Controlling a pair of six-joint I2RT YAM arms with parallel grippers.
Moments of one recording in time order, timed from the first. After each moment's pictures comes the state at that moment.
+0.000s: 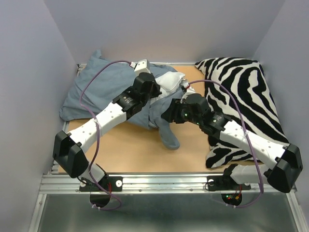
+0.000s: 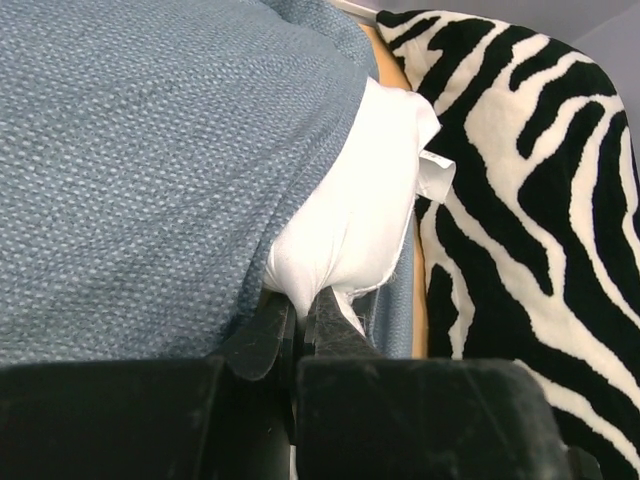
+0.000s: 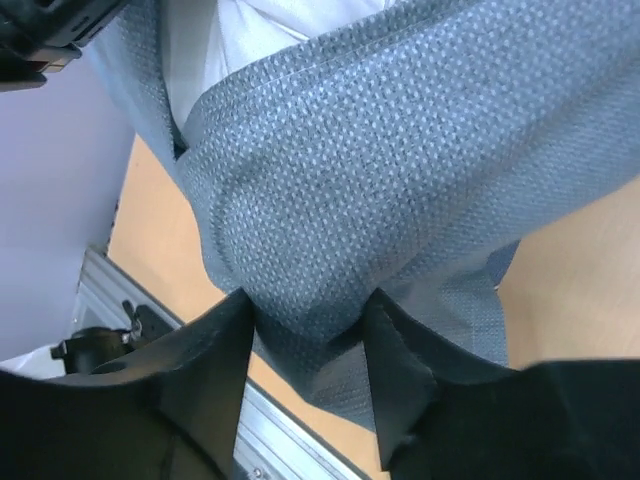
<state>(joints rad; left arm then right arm) -0.73 1.46 1.32 -0.26 -0.36 -0.70 0.79 1.24 1.01 -0.24 0.01 0.70</state>
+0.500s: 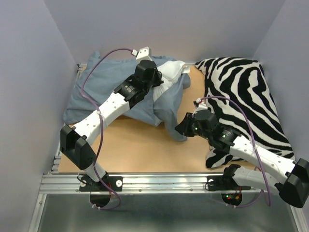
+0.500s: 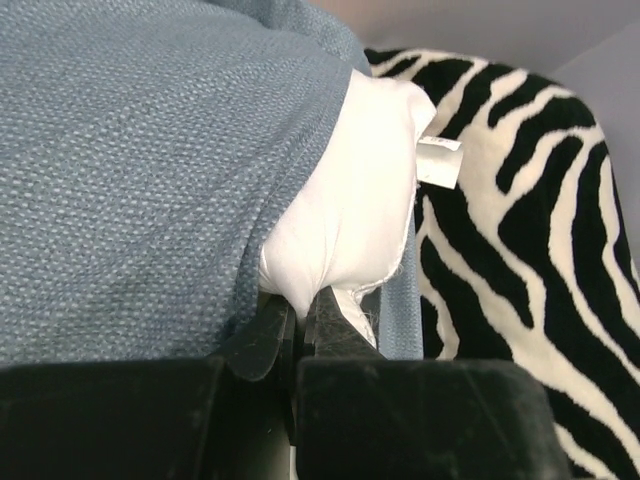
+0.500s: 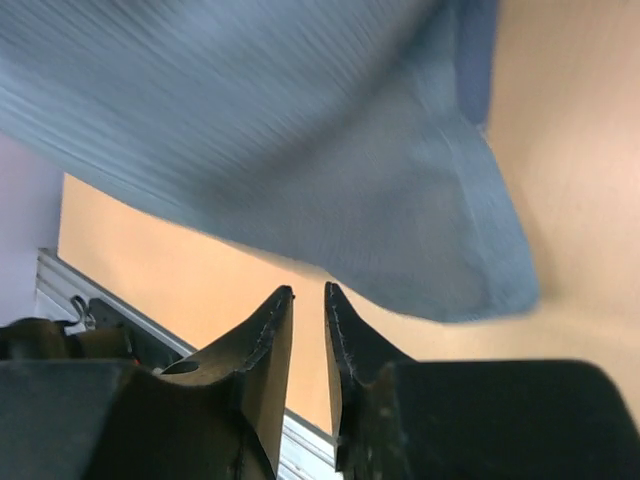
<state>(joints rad) -0.70 1.58 1.54 -0.33 -0.34 -0.66 0.79 1.02 0.73 -0.21 0.09 0.78</state>
